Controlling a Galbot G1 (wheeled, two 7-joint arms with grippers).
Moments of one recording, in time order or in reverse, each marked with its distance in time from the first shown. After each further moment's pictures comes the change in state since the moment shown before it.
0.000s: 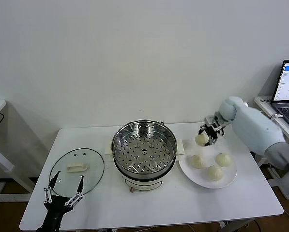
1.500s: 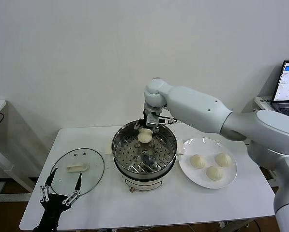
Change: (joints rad) left arm 0.013 -0.009 -0.023 -0.032 0.003 -0.024 -0.001; right arm 0.132 0.384 -0.290 0.147 -0.111 0.312 0.022
